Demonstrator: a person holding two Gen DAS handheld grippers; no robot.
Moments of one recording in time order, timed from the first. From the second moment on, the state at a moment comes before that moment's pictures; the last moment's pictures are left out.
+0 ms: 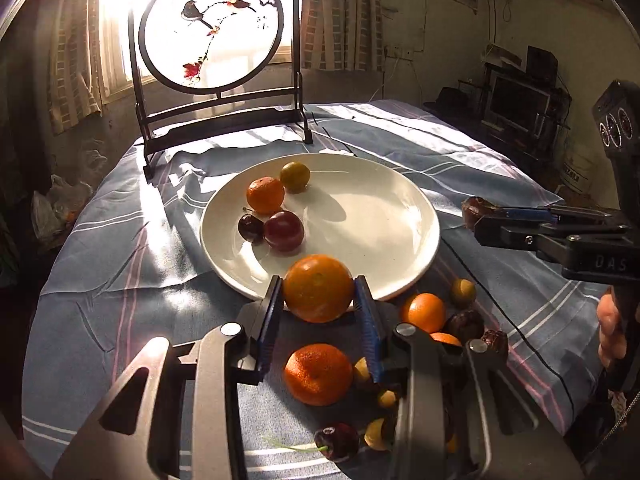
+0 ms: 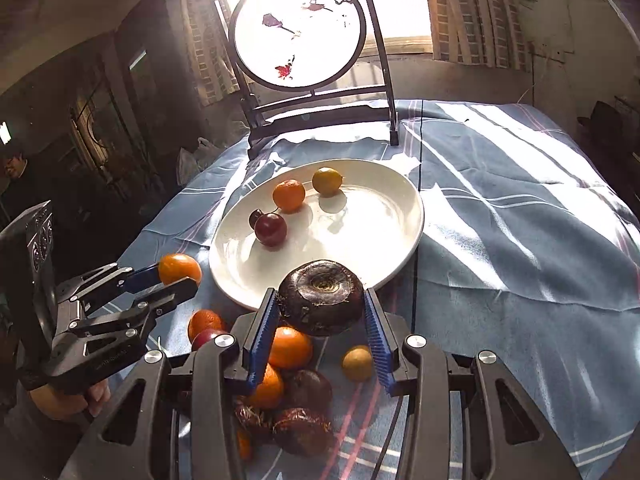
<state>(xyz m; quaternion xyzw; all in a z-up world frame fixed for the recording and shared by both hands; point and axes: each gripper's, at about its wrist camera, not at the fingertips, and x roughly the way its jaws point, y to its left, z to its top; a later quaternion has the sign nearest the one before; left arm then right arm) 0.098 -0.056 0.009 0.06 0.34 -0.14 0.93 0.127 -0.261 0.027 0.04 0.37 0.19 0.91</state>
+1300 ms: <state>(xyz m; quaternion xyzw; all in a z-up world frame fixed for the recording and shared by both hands) 0.005 -0.070 -0.024 0.05 0.35 -0.19 0.91 0.043 -0.277 -0.035 0.05 0.41 0.20 0.89</state>
